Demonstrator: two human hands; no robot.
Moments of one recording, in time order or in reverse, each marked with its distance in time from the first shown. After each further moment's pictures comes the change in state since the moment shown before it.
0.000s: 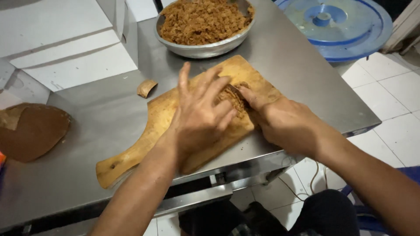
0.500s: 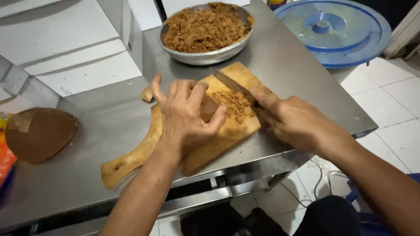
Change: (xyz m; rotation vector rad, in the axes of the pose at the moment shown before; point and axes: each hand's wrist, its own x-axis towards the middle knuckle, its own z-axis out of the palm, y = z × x) left_hand -0.016 -0.011 0.008 0.226 0.213 -0.311; right_hand -0.015 -0.001 -0.021 0.092 -0.050 0.158
